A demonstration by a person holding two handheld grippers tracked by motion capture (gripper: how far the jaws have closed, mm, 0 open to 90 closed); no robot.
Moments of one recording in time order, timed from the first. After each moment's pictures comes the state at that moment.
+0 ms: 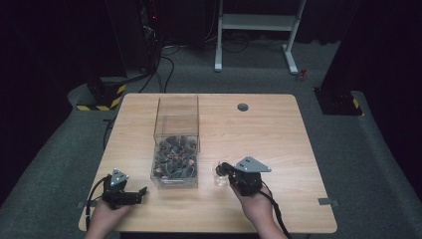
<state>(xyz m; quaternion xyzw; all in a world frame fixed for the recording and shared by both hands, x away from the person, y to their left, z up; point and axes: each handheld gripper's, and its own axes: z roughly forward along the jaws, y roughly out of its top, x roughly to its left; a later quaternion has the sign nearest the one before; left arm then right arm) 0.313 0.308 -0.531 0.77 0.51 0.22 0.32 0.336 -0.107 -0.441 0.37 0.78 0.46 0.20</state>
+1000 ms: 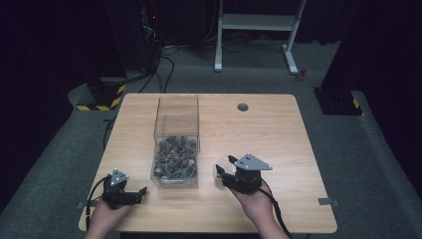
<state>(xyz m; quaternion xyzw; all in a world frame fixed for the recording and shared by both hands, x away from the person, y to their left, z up) 0.313 0.308 -0.531 0.77 0.51 0.22 0.32 0.340 -0.106 -0.433 0.36 0.77 0.48 0.20</state>
